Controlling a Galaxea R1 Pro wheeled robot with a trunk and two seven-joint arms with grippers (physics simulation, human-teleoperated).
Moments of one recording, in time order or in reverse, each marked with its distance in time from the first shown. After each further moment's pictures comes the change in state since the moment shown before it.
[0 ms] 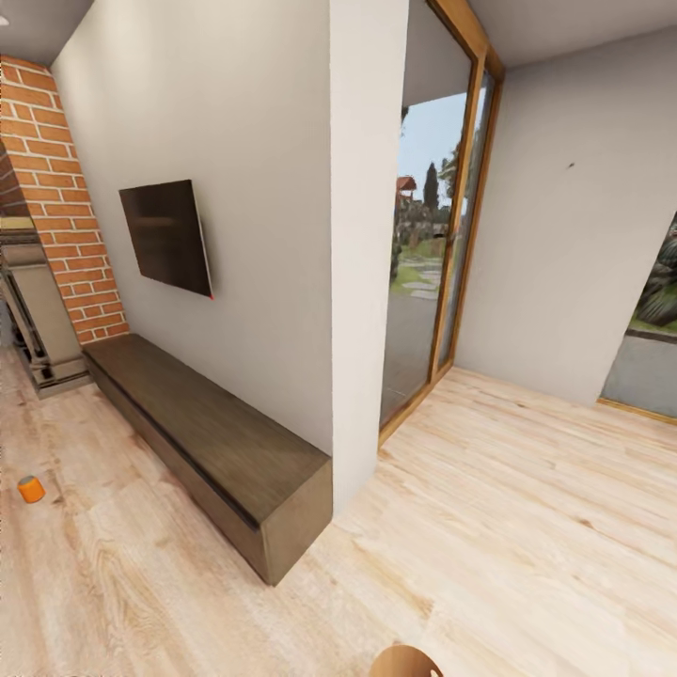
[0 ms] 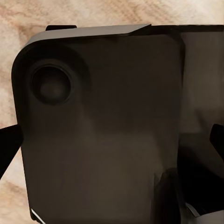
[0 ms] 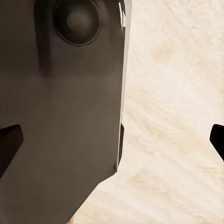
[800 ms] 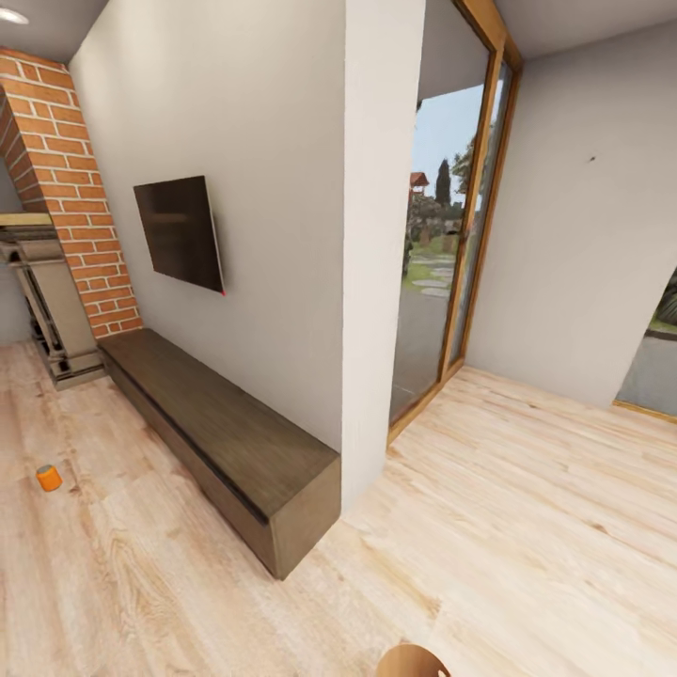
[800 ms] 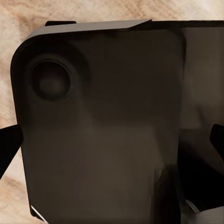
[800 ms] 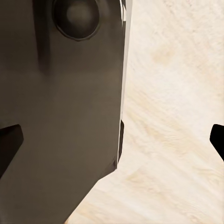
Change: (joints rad) left arm 0.000 0.000 0.000 0.000 0.000 0.000 0.000; right arm 0.000 0.000 0.000 0.000 0.001 0.000 0.000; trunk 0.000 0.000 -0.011
